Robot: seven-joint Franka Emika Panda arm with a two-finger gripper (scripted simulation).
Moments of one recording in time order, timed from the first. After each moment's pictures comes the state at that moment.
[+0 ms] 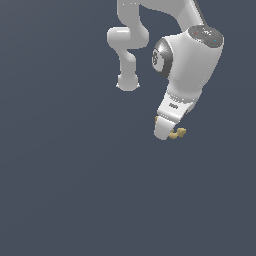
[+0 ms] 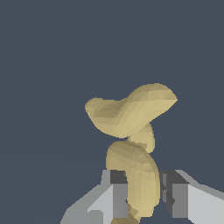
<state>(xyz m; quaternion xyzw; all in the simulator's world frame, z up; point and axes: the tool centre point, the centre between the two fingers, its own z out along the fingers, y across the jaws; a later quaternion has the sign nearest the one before) 0.003 0.150 0.236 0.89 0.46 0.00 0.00</state>
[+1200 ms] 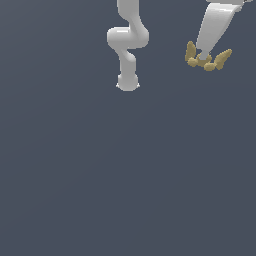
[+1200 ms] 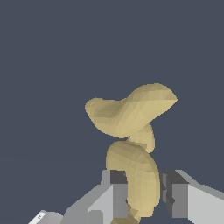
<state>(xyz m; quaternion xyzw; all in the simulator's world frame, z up) -0.104 0.227 0.443 0.89 0.46 0.00 0.00</state>
